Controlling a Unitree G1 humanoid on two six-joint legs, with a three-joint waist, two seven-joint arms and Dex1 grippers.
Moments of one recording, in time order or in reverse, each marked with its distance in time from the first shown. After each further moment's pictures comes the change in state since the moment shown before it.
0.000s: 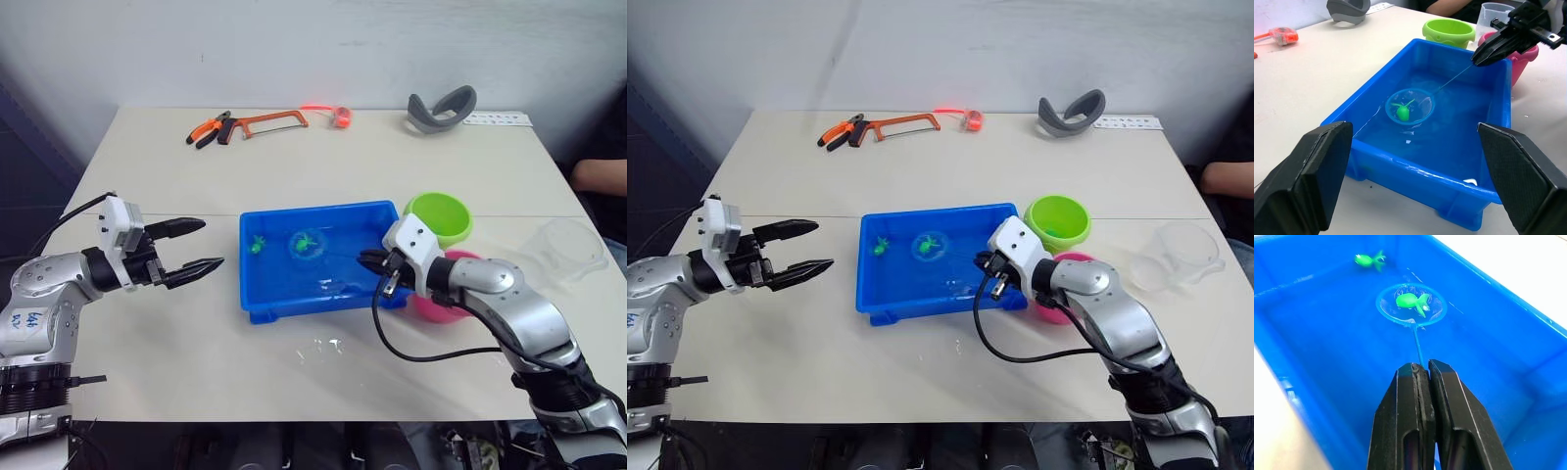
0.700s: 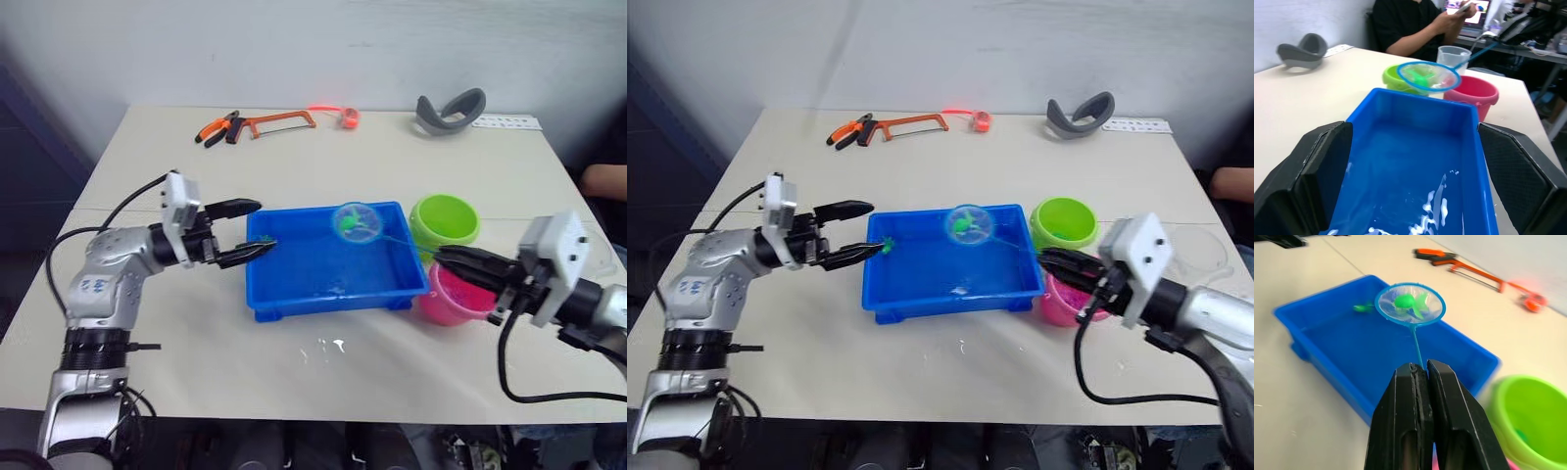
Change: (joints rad) left arm -0.248 -0.191 -0.178 0.052 0.000 0.030 -0.006; right arm 0.398 -0.208 -0.690 -0.333 0.349 0.049 0.099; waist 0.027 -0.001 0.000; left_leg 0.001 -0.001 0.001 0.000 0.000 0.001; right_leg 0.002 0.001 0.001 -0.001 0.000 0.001
